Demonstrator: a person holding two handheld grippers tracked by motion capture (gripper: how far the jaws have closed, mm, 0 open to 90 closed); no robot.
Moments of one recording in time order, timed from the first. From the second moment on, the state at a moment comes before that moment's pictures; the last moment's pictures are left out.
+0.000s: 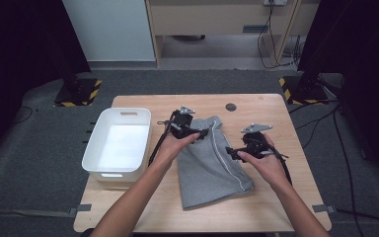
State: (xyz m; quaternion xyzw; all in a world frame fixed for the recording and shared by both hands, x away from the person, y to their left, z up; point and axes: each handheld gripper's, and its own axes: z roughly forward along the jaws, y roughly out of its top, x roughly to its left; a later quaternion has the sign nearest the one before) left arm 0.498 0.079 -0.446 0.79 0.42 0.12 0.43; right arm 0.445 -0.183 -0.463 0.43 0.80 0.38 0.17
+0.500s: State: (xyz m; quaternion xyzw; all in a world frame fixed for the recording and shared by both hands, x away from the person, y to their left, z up) left arm 0.481 0.086 -0.454 0.82 0.40 0.13 0.40; right arm 0.486 -0.176 -0.458 0.42 0.81 0.39 0.15
